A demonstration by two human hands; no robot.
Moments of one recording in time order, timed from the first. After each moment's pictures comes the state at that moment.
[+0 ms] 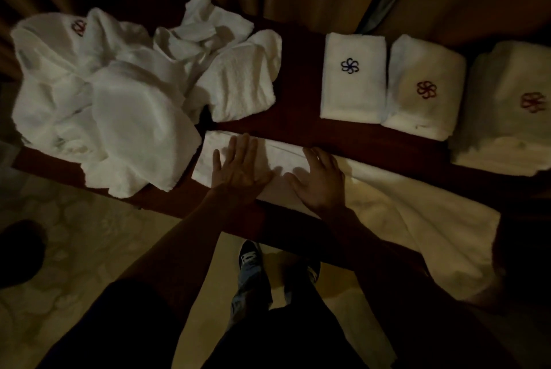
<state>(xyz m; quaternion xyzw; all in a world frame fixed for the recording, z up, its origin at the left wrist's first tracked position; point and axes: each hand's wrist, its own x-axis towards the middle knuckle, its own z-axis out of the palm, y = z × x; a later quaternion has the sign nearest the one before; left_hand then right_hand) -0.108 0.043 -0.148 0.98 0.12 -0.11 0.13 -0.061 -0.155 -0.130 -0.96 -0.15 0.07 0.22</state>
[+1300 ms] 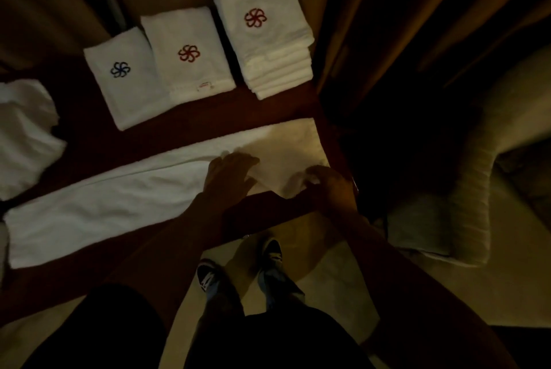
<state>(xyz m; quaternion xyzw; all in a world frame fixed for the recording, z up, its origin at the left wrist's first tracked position) -0.074 -0.280 -0.146 0.94 -0.27 -0.13 0.13 -0.181 -0.520 -0.134 -0.95 0.09 -0.03 0.29</state>
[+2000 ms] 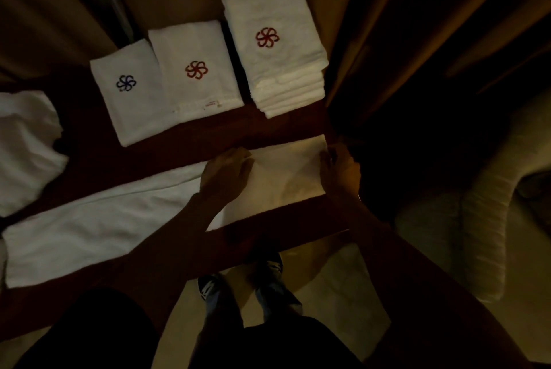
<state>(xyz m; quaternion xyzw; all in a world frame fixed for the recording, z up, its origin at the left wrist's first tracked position) -0.013 -0.284 -0.145 0.95 -0.19 -0.05 0.23 -0.078 -0.527 -0.115 -0.88 0.31 0.01 0.36</state>
